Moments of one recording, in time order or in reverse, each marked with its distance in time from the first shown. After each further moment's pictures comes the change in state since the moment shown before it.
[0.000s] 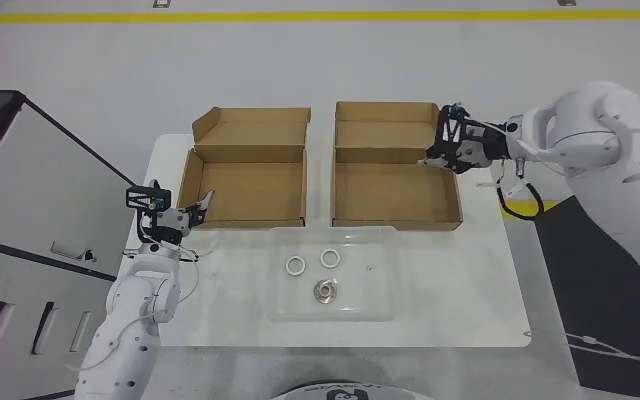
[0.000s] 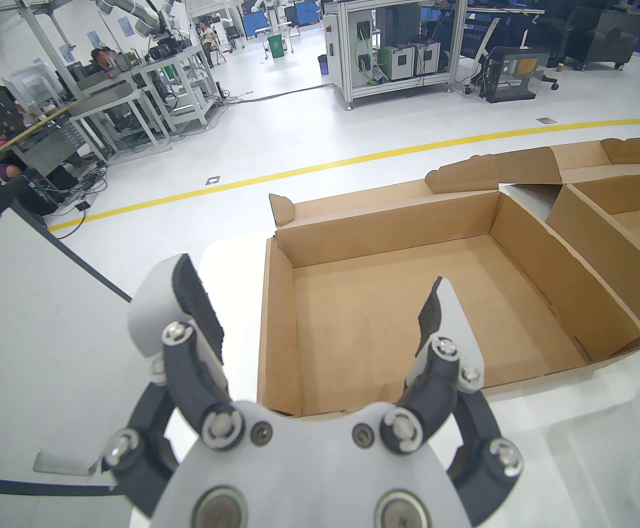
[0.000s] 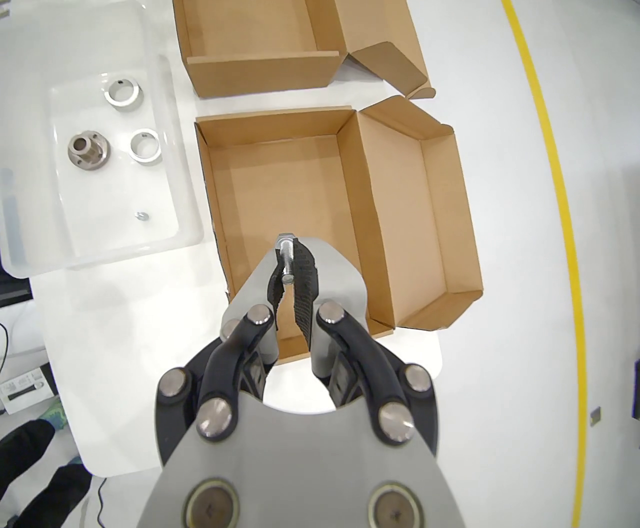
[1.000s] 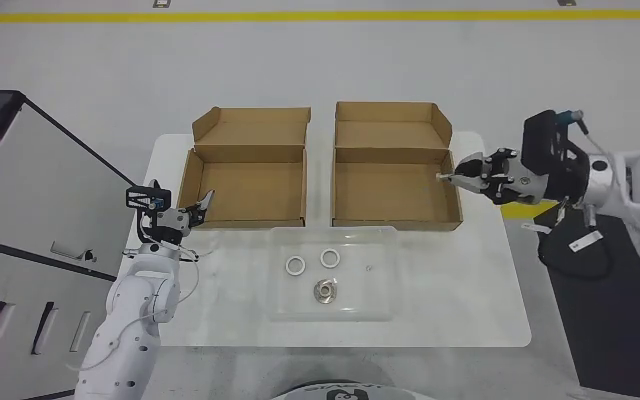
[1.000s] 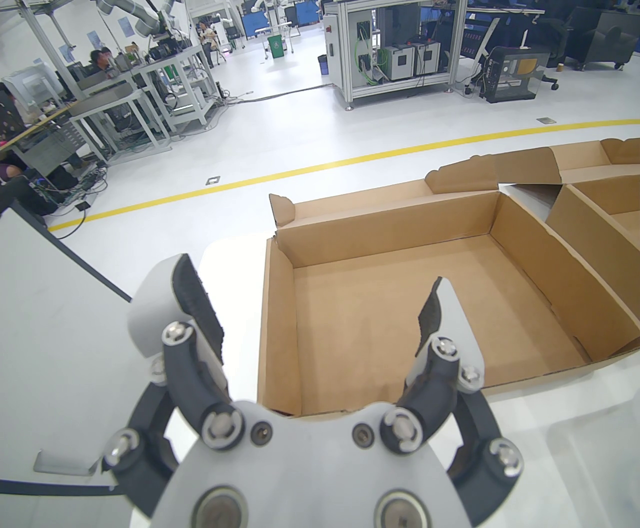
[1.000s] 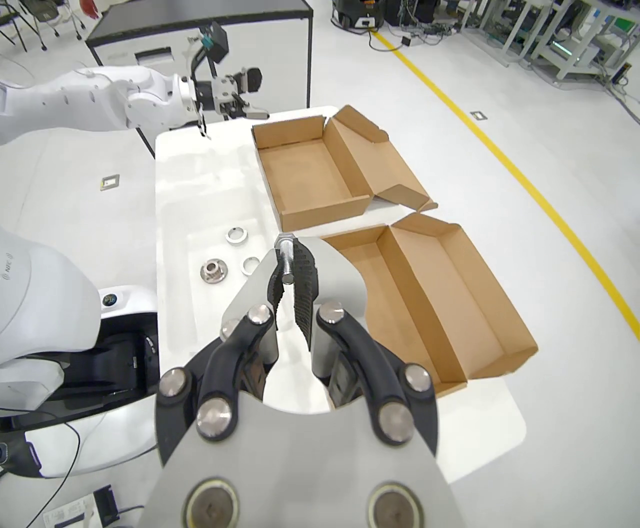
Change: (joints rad) left arm 0.000 0.000 0.000 0.000 0.000 0.000 0.000; right arm -0.689 0.187 0.712 -0.409 0.363 0.091 -0.097
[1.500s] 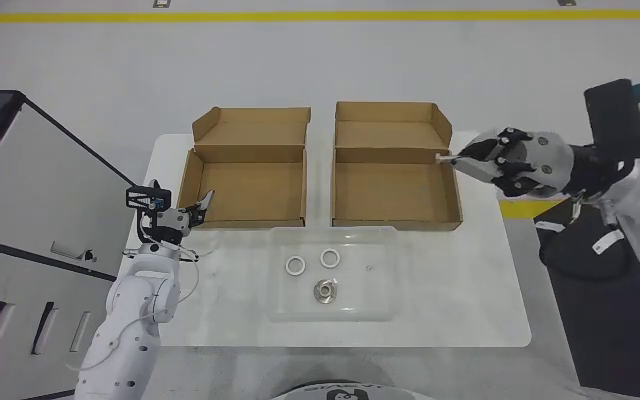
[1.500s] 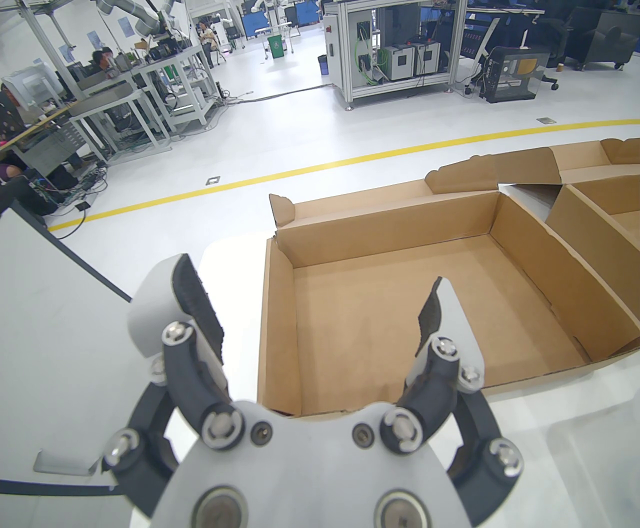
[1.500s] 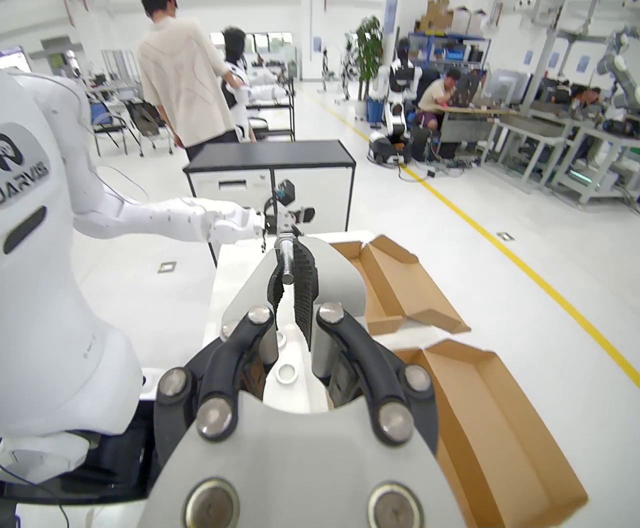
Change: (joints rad) left arm 0.000 0.000 0.000 0.000 0.000 0.000 0.000; right arm 0.033 -0.007 -0.004 -0.045 0.167 -0.038 -0.201
